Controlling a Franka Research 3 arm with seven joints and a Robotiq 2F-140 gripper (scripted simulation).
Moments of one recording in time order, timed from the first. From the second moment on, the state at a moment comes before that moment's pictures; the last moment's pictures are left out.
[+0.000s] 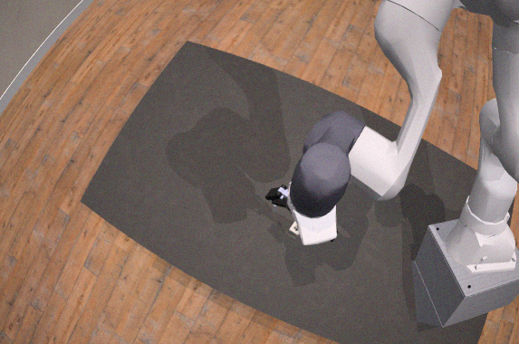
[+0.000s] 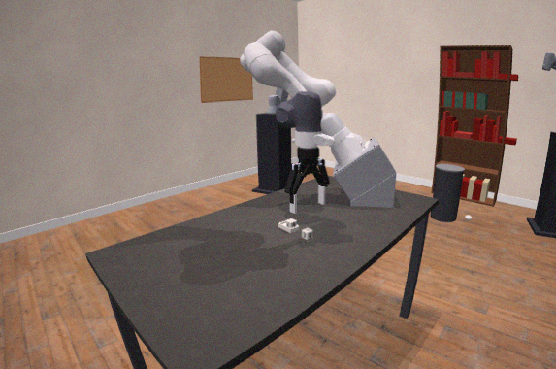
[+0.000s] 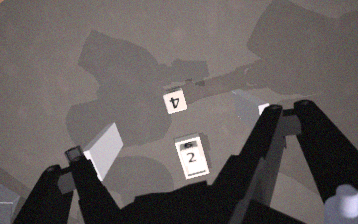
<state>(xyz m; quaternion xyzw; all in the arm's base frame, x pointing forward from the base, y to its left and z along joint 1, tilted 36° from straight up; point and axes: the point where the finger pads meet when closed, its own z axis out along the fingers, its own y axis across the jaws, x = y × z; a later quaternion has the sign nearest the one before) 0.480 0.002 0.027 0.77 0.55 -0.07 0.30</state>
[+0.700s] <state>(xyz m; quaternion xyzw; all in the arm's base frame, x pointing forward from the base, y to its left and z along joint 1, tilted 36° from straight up) 0.476 -0.012 0.035 0.81 0.49 -0.06 0.30</state>
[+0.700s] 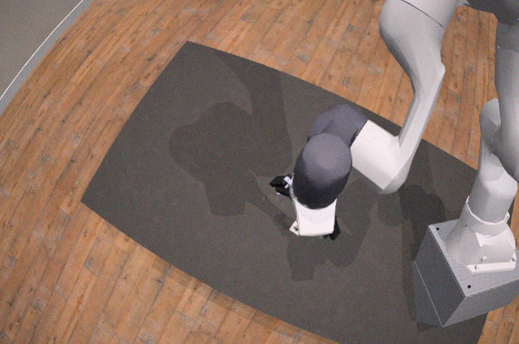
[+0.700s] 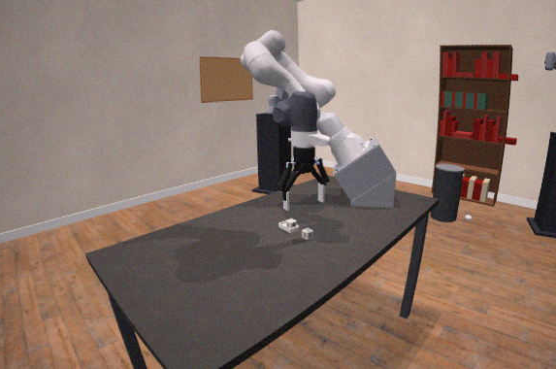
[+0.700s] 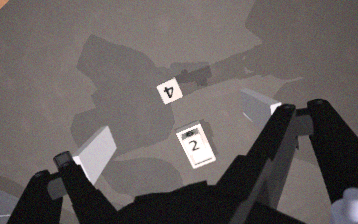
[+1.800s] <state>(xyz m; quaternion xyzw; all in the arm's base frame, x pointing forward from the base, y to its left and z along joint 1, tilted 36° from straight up) 0.465 -0.040 0.051 0.92 0.26 0.02 0.30</state>
